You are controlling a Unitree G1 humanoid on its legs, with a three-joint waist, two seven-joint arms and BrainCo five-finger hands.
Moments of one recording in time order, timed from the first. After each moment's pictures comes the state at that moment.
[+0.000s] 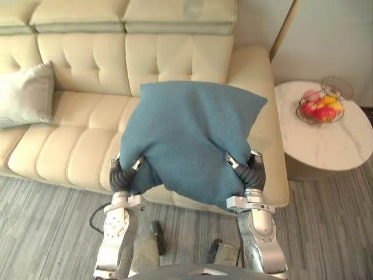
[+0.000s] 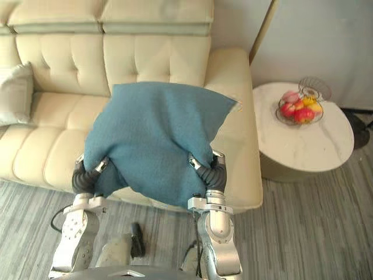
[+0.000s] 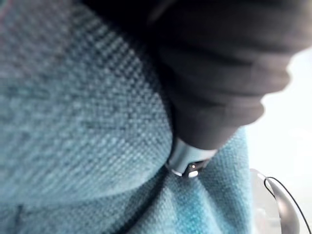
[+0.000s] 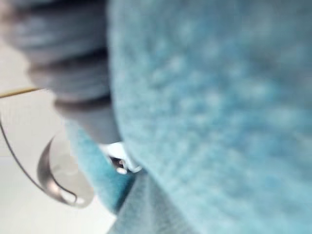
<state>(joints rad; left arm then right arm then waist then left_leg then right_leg) 0.27 -0.01 -0.15 -0.21 -0.29 -0.16 0.25 0.25 -0.03 0.15 -0.33 0.12 -0.18 -0.22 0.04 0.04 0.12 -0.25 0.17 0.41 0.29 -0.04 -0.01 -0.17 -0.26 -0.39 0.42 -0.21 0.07</state>
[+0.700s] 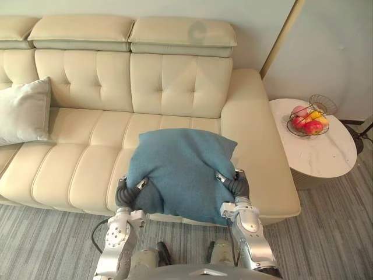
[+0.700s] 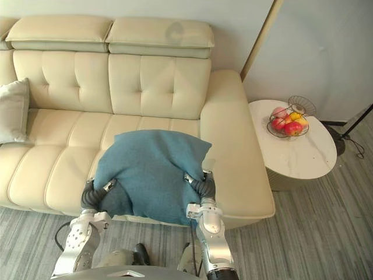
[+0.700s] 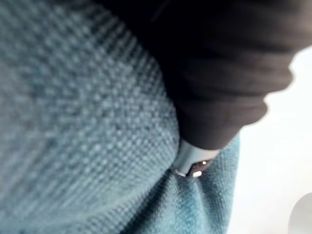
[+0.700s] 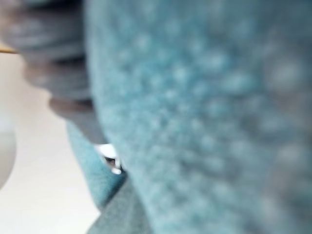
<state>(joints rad) 0.27 0.04 -0.16 0.01 -0.31 -0.13 0.22 0.14 -0.01 0.07 0.06 0.04 -0.13 -0.16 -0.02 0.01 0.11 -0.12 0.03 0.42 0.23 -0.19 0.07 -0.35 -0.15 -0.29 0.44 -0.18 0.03</state>
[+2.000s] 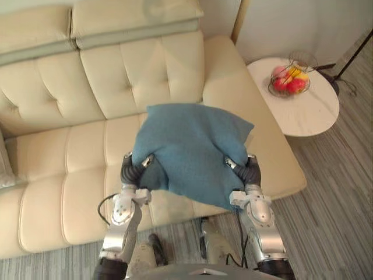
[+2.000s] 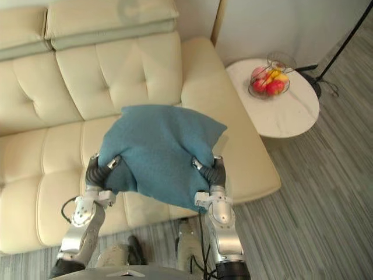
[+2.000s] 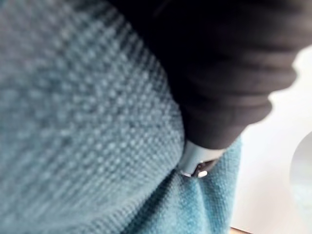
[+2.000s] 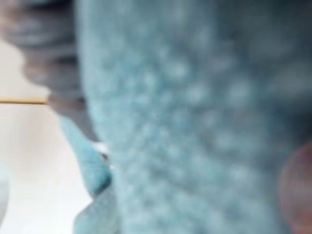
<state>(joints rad) 0.05 0.01 -0.14 0.04 -0.27 -0.13 0.19 0.08 -0.07 0.03 -0.02 0.07 -0.13 -0.16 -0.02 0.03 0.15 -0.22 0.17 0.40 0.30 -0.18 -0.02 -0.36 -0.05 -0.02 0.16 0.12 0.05</state>
